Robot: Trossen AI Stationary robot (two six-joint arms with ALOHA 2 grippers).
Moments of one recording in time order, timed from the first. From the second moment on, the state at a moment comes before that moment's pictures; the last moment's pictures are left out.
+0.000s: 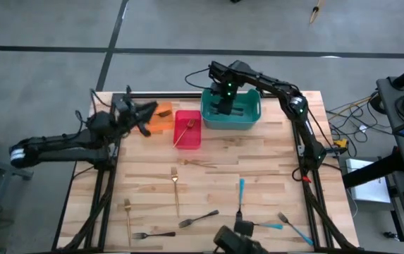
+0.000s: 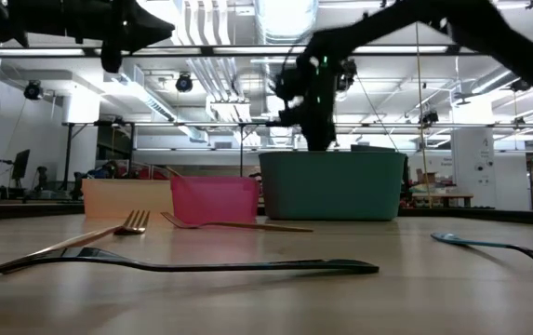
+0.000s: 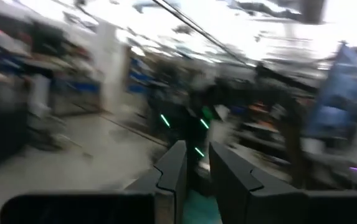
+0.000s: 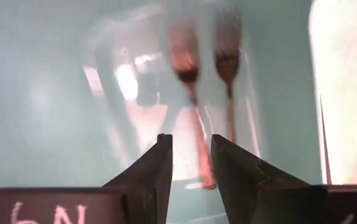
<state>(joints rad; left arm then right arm) 0.24 0.65 0.40 0.47 -0.30 -0.19 -0.62 2.19 2.08 -1.29 -0.08 -0.32</state>
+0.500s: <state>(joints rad) -0.19 0.71 0.40 0.08 -0.36 -0.61 -0.22 1.87 2.04 -1.16 0.06 -0.07</state>
